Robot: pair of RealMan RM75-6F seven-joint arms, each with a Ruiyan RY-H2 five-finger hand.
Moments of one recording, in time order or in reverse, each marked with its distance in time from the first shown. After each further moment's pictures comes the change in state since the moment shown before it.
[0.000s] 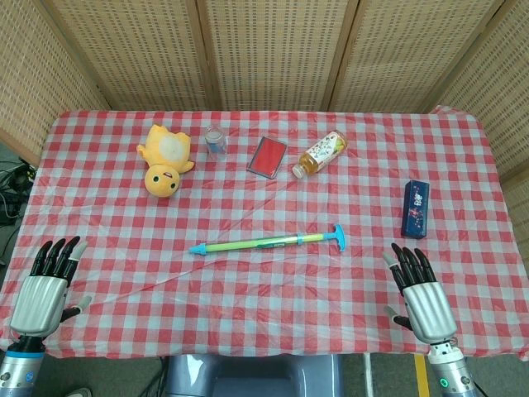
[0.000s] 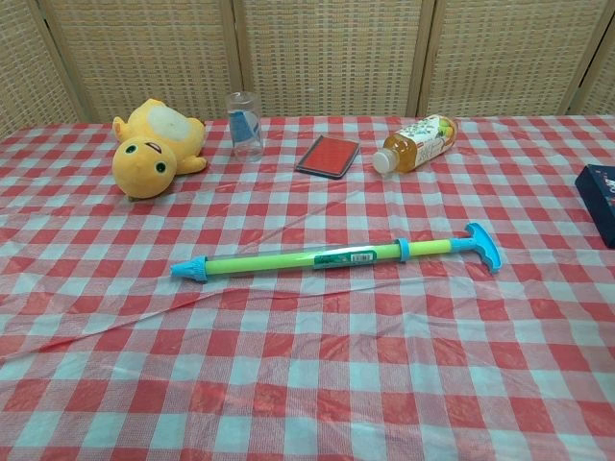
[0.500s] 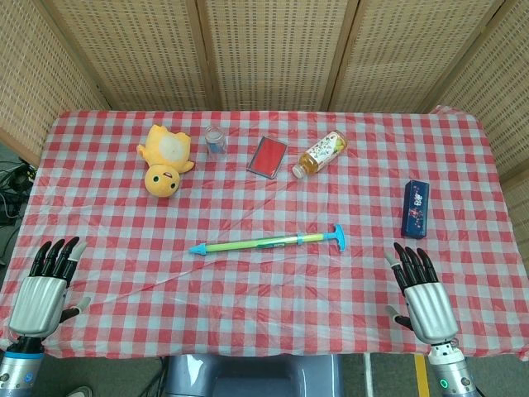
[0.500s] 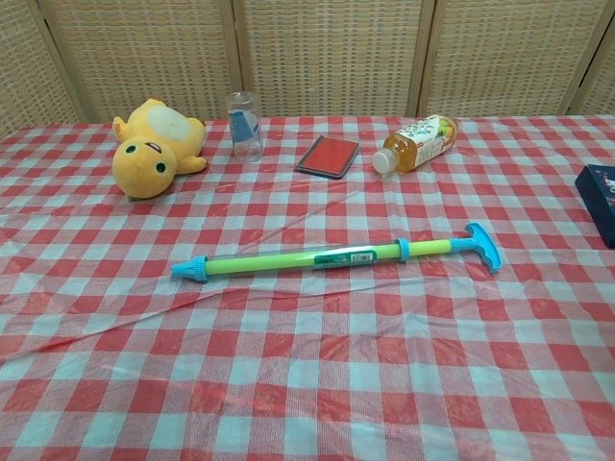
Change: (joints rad) left arm 0.001 0.010 0.002 -0.017 -0.005 -0.003 0.010; right arm -0.008 -0.002 0.005 -0.016 0.001 0.011 -0.030
